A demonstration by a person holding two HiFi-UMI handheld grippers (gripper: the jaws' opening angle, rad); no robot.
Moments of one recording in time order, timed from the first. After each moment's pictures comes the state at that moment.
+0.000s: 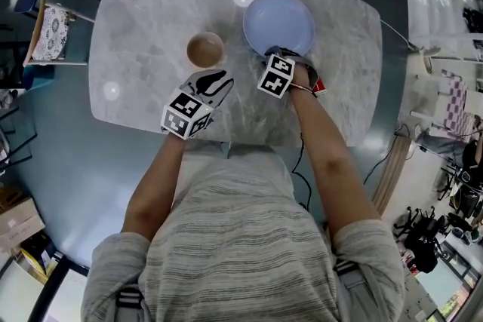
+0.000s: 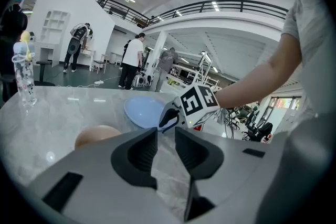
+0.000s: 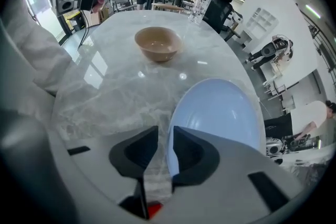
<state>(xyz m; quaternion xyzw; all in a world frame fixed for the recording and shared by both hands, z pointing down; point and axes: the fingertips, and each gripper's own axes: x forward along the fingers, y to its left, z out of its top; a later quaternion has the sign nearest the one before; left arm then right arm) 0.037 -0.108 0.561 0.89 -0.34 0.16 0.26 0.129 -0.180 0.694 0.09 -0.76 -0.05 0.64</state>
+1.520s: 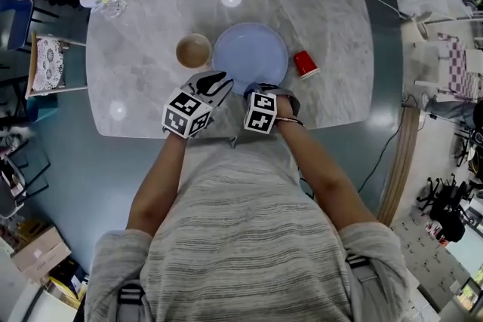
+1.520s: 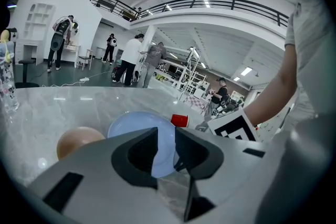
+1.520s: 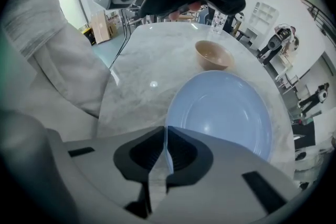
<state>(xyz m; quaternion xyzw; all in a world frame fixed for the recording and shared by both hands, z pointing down) 0.063 -0.089 0.554 0.91 -0.27 0.18 0.26 0.100 -0.024 0.694 0.05 -0.80 0.02 0.60</state>
